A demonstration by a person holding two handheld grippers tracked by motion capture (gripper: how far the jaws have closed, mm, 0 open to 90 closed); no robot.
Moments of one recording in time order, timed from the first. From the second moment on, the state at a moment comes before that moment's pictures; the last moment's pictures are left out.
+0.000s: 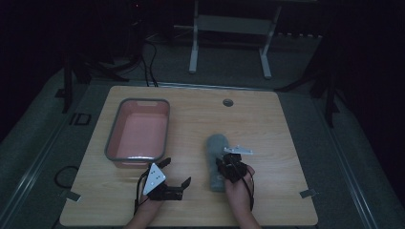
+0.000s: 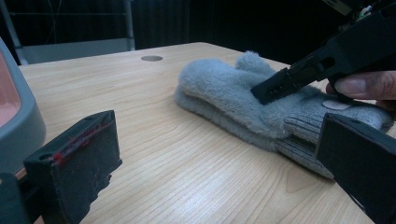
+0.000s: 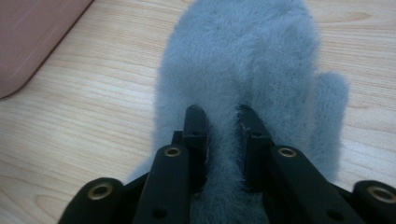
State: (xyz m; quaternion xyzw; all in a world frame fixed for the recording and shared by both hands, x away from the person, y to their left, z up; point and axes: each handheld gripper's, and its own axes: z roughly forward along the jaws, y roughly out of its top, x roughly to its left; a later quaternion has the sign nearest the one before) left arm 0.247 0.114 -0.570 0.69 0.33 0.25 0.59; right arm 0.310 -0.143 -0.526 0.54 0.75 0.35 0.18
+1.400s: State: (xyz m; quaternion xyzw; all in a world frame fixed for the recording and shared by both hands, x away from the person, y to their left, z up) left arm 0.338 0.029 -0.536 0.79 0.40 0.06 0.46; right arm 0.333 -0.222 -0.540 0.50 0.77 0.39 0.07
